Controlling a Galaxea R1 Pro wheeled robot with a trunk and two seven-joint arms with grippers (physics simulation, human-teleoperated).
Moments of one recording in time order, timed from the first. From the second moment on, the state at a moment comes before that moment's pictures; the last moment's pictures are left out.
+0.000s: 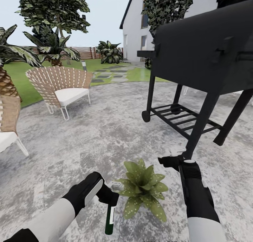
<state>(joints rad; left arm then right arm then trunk) -0.73 -0.02 -0.59 -0.66 0.49 1.05 -0.25 -0.54 0.17 -0.25 -1.40 0.57 0.76 0.42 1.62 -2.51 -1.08</state>
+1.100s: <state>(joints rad) -0.73 -0.02 -0.60 -0.65 0.48 1.03 -0.26 -0.54 0.17 -0.25 -1.40 0.57 0.75 0.42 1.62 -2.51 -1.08</state>
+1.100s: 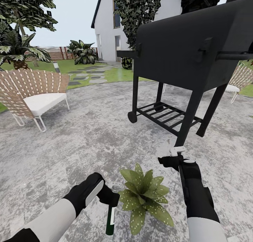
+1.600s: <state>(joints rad) -0.73 -0.02 -0.60 -0.65 0.48 1.02 -0.26 -0.54 0.17 -0.27 -1.40 0.57 0.75 0.42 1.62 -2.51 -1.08</state>
